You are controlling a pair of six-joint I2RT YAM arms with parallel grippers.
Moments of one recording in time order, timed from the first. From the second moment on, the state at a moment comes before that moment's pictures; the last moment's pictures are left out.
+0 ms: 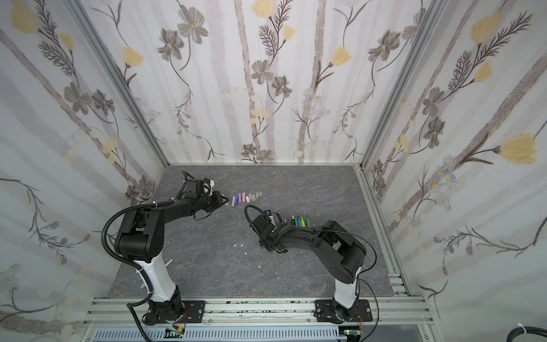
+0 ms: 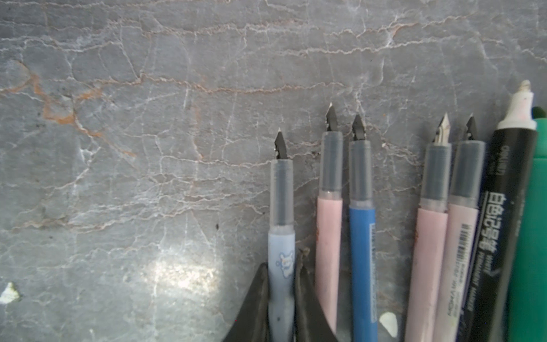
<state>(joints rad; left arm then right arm) -0.11 1.89 1.07 0.03 0.52 -0.58 0.92 1.82 1.03 -0.36 0.33 0.63</state>
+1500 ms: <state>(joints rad) -0.14 2.07 1.27 -0.13 0.50 -0.44 0.86 1.55 0.97 -0.40 0.40 0.60</state>
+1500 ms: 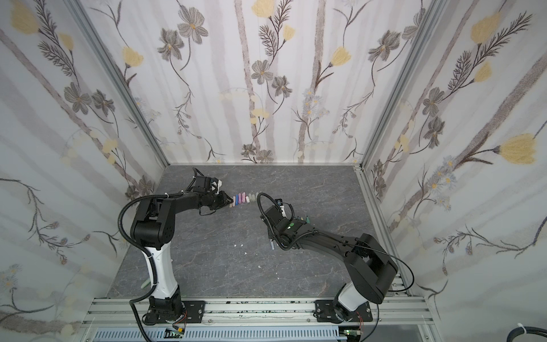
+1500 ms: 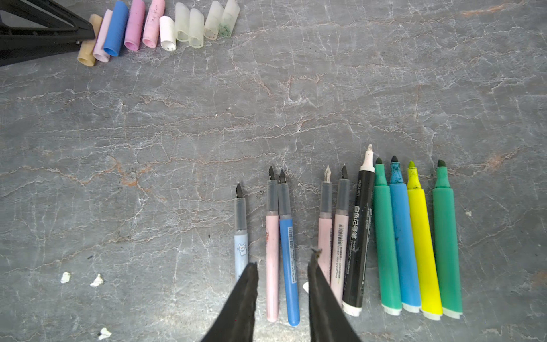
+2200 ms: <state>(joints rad) -0.08 1.48 0.92 0.09 0.26 -0.53 0.54 1.28 0.93 -0.32 0.49 0.41</state>
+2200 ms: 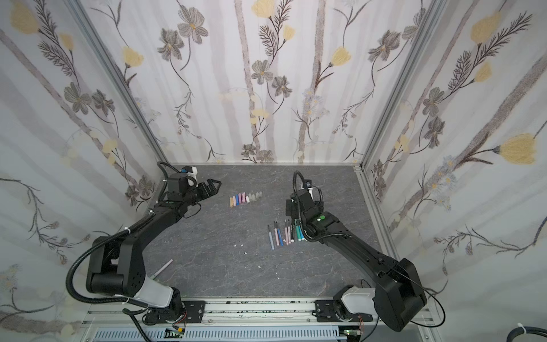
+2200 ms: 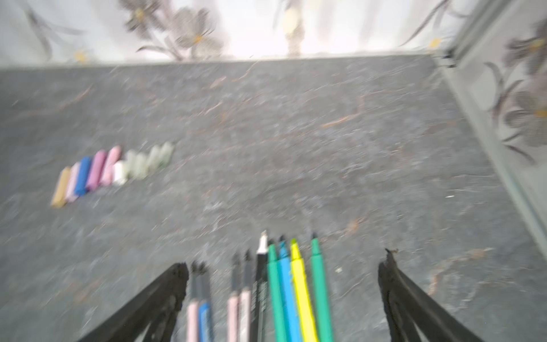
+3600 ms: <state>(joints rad) -0.05 1.58 0.23 1.20 -0.18 -0.11 0.02 1.51 0.18 1.24 0.19 0.09</state>
